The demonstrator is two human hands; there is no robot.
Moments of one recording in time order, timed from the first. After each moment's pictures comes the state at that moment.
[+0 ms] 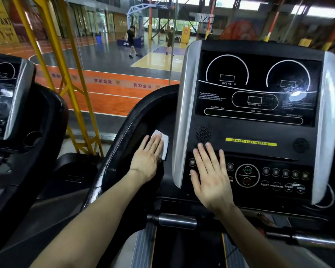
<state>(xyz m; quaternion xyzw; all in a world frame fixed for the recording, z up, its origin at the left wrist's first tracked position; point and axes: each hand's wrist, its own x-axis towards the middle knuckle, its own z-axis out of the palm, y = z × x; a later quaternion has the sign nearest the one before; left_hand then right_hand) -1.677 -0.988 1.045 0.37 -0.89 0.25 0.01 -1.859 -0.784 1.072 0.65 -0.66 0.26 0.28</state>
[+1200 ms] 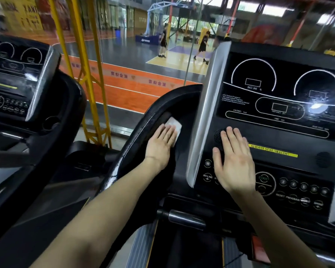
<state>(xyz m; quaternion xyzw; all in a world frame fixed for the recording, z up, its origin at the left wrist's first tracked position) -1.682 -0.993 1.074 0.43 -0.88 0.22 -0.01 -1.874 -0.813 1.123 0.59 -0.71 0.26 0.27</state>
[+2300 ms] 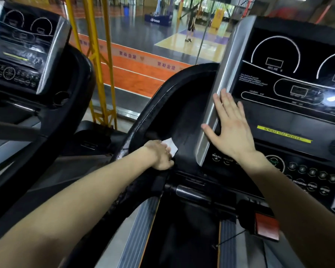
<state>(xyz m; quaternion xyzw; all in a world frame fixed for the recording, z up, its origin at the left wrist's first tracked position) -1.631 -0.947 1.048 0.31 -0.92 0.06 -0.22 -1.854 -0.846 1.156 0.69 -0.66 0.19 0.22</state>
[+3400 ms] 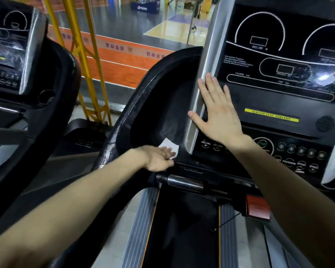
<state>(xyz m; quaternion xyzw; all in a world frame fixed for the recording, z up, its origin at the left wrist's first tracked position) -1.636 -0.907 1.060 0.32 -0.91 -0.13 -0.22 -1.863 -0.851 1.149 0.70 -0.65 0.19 0.23</state>
